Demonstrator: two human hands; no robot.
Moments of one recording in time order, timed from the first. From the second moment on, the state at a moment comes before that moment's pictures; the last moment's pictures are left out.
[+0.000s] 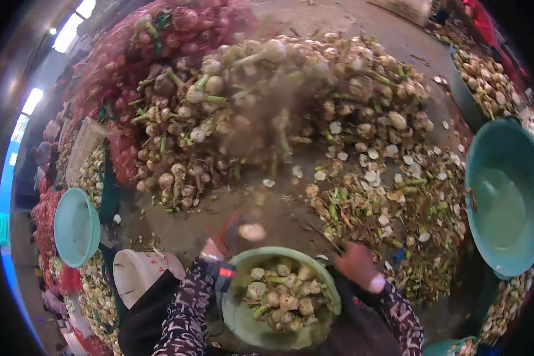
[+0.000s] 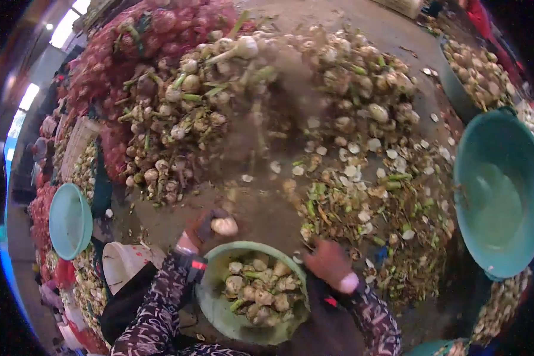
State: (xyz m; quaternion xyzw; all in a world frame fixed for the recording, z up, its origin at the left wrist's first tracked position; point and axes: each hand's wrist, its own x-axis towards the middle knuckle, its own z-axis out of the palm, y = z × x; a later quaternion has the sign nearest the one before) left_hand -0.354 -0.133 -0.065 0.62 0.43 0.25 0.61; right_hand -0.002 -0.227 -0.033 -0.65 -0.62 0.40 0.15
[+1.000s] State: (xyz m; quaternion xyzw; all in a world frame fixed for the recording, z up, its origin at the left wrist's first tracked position) left_hand -0.164 -0.182 -0.025 0.51 0.47 0.24 0.68; right_hand 0.039 -0.241 -0.030 -0.68 -0.46 0.52 0.24
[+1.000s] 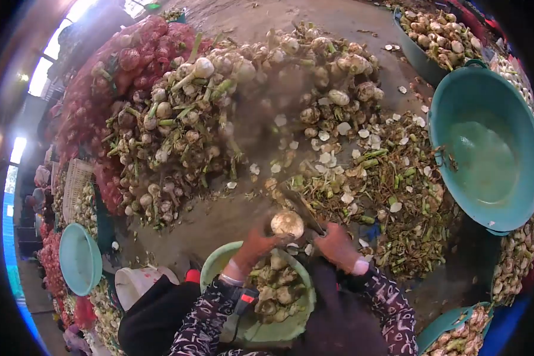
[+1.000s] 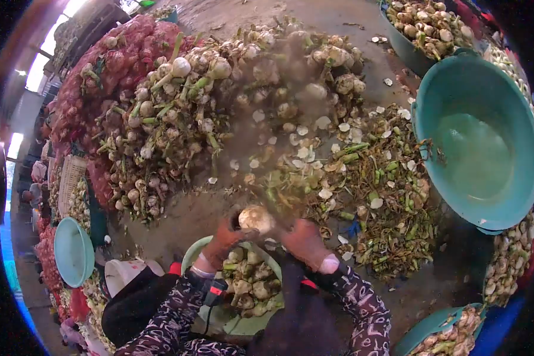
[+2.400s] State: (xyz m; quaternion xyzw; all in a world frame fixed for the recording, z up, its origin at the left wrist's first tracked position) left_hand -0.262 0.074 -0.001 0.69 0.71 0.08 0.08; right_hand 0.032 -0.250 -0.047 -0.74 -0.52 0.41 0.11
